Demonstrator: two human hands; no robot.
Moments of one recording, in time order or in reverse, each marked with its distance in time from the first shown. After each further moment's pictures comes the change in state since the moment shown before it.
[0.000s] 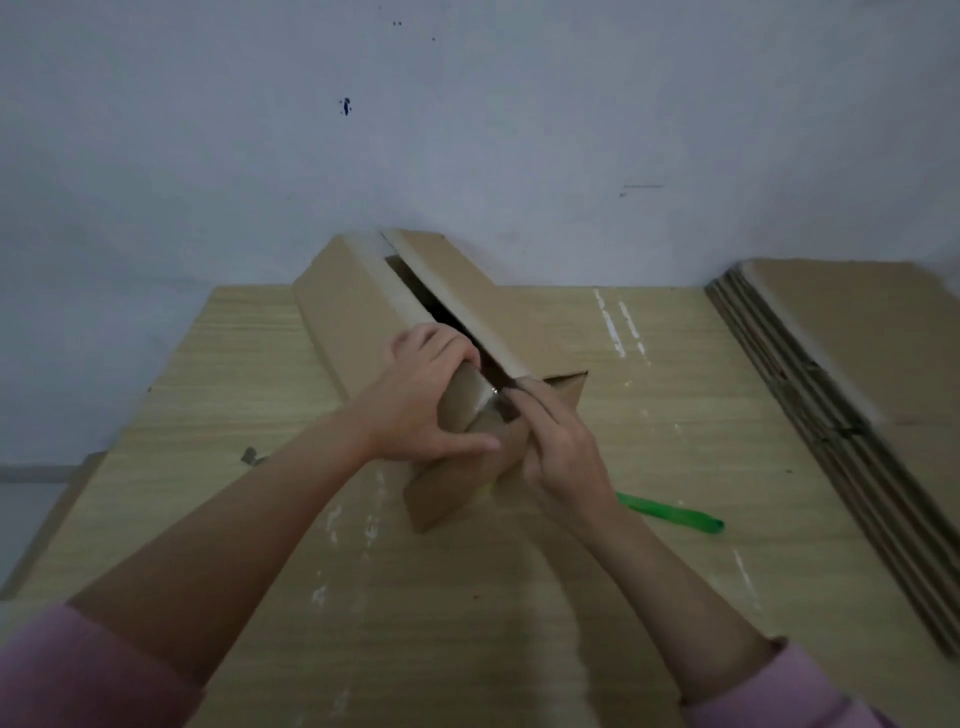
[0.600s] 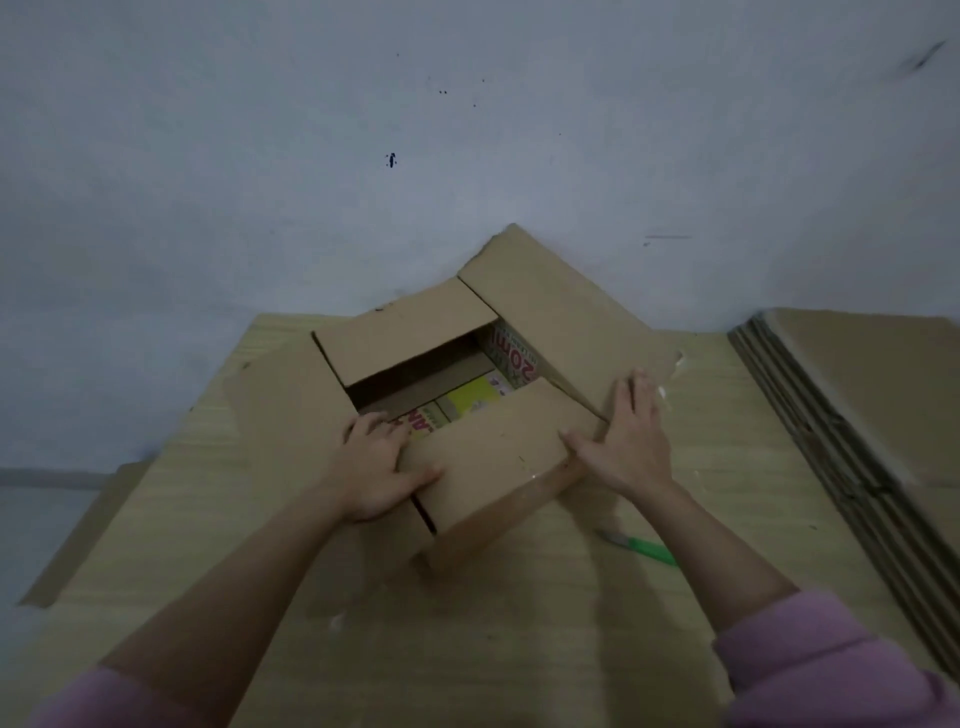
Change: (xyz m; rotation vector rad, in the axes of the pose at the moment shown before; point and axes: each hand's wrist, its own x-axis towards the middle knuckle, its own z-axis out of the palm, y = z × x) left_hand -0.049 -0.025 0.008 0.047 -0.327 -0.638; right_hand 0.040 0.051 -0.027 -0.317 -0.294 0.587
